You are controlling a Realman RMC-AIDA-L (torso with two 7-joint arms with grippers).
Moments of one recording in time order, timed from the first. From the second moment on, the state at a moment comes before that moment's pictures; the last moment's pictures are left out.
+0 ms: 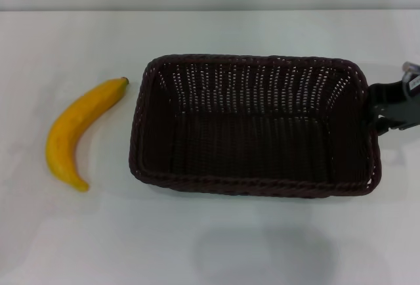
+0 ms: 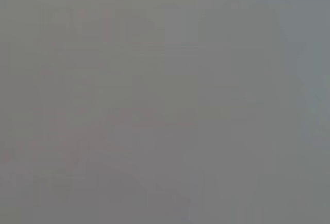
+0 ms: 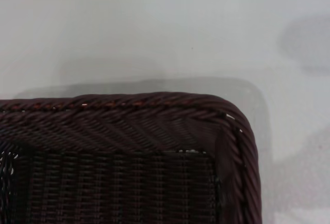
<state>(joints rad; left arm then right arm) -0.31 -2.00 0.80 0.19 -2.66 -1.49 2.77 0.62 2.01 -1.33 -1.58 0.61 1.79 0.35</state>
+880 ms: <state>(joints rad) -0.31 -2.01 0.77 0.19 -2.67 -1.48 2.79 0.57 1.95 -1.14 -1.75 0.65 1.85 0.24</state>
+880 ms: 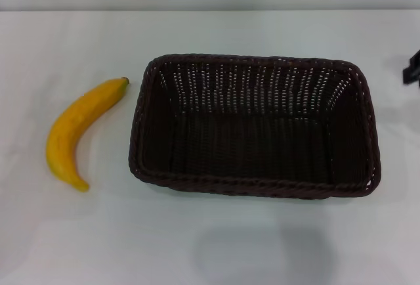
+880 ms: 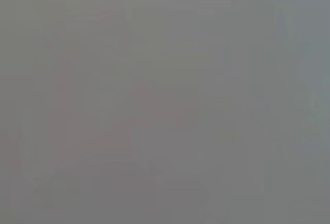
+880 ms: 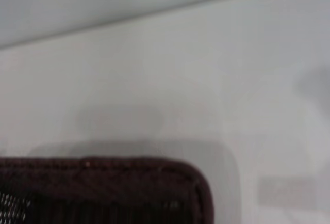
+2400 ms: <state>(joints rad) -0.38 -1.90 0.75 1.07 -1.13 -1.22 0.78 0.16 2.00 -0.81 -1.07 1.50 0.85 -1.56</state>
